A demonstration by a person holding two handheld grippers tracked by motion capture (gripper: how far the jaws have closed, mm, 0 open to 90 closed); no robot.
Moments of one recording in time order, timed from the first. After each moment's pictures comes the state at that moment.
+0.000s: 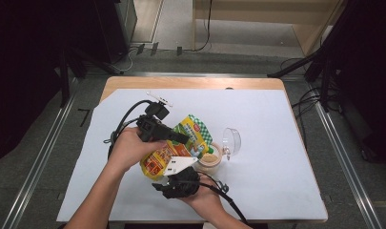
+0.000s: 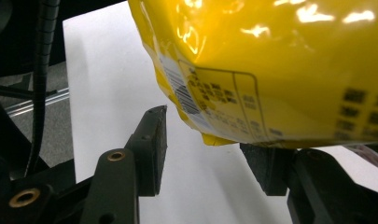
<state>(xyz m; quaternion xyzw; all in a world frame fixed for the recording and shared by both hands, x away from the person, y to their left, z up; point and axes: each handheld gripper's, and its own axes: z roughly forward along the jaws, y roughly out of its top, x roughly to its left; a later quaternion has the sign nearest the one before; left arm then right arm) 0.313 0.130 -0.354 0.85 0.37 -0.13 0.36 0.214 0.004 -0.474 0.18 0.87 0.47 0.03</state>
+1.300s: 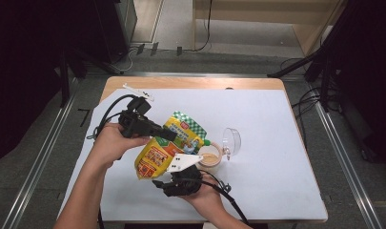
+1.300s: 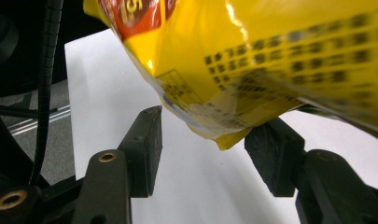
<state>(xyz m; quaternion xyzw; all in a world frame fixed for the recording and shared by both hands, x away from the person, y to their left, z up) 0.310 0.171 -0.331 0.84 0.32 -0.17 0.40 0.217 -0.003 -0.468 0.20 0.85 0.49 0.03</state>
